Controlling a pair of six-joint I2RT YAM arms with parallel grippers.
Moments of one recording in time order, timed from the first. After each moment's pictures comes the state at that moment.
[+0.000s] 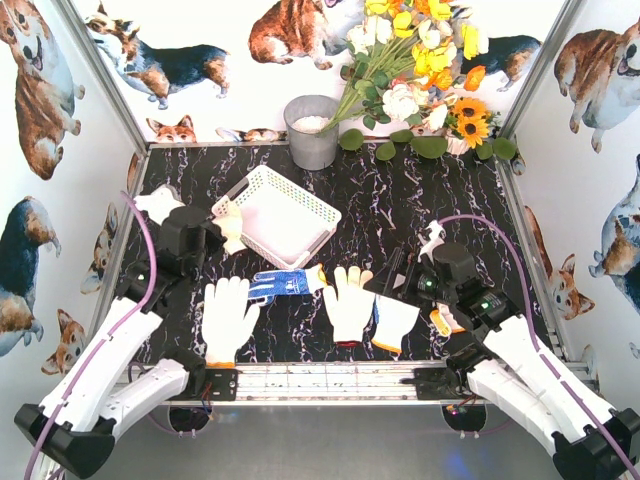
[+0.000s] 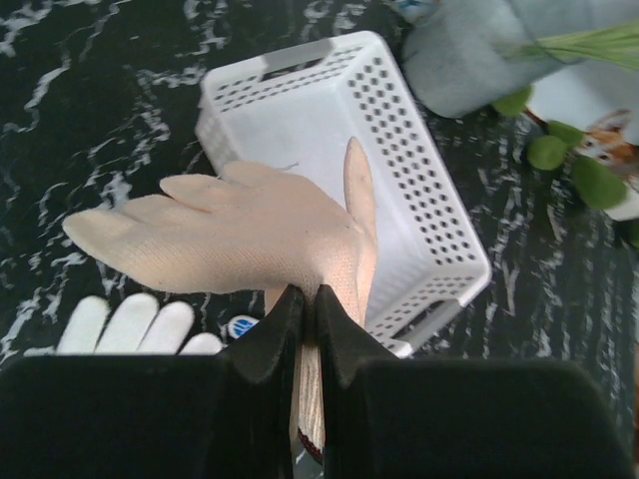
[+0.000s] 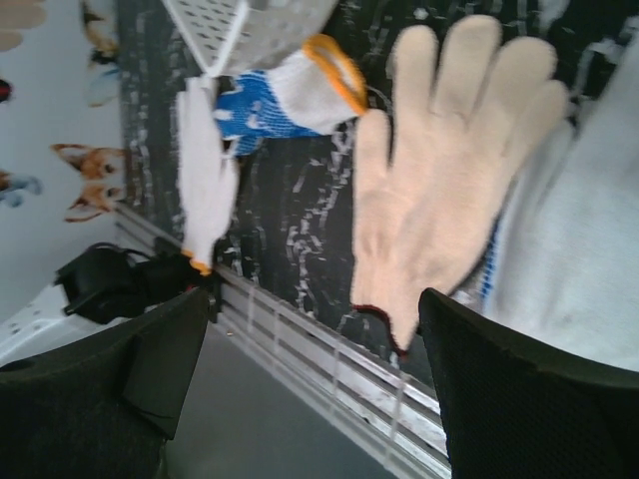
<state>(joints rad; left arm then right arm) -0.44 0.85 0.93 -0.61 -0.50 -0.87 0.48 0.69 0.57 -0.50 -0.31 0.79</state>
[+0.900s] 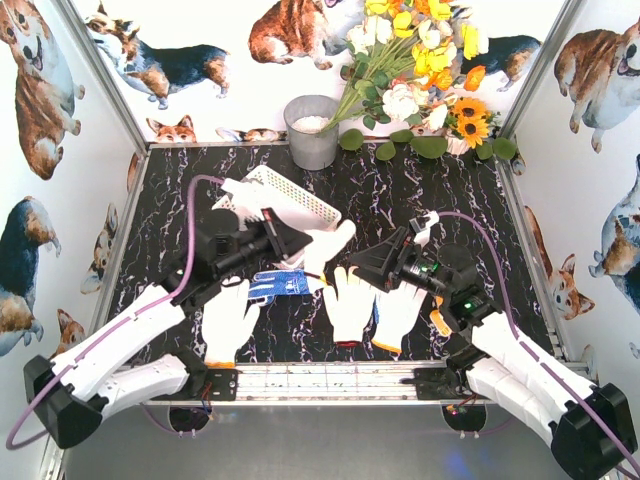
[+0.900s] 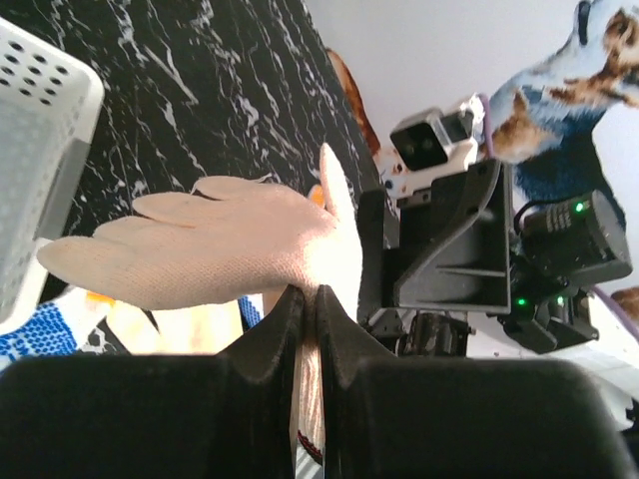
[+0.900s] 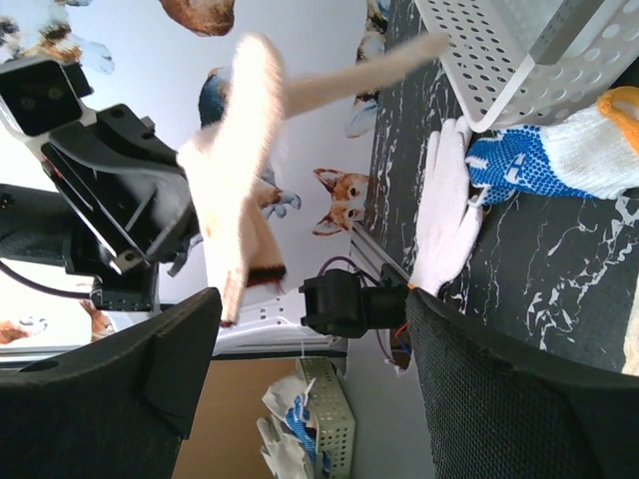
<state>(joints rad) -0.69 0.96 0.87 -0.12 0.16 -0.83 0.48 0.78 0.41 0.26 -0.52 1.32</state>
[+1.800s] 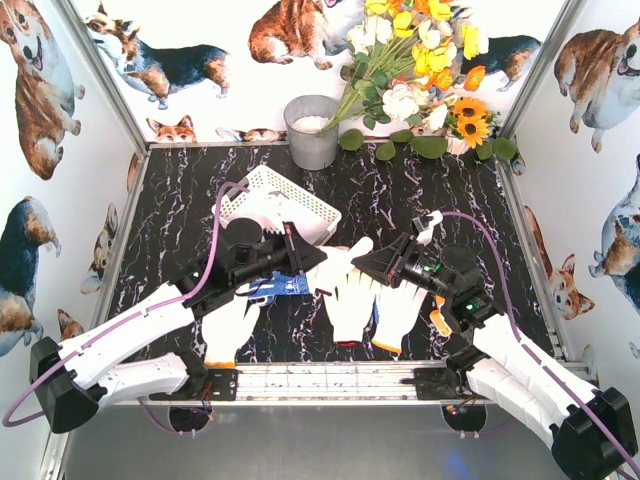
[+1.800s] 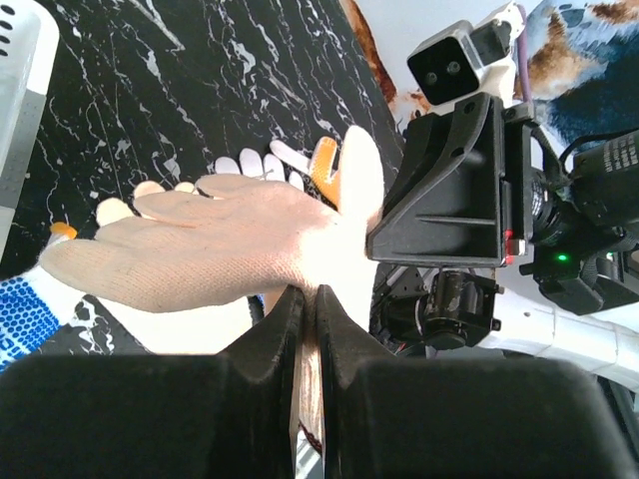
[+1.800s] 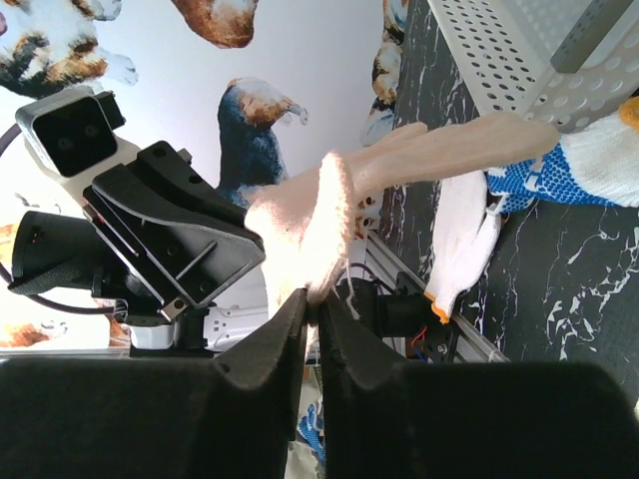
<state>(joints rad) -0.85 1.02 0.87 -0.13 0.09 -0.78 0.48 0.76 0.41 0.28 -0.51 1.36</state>
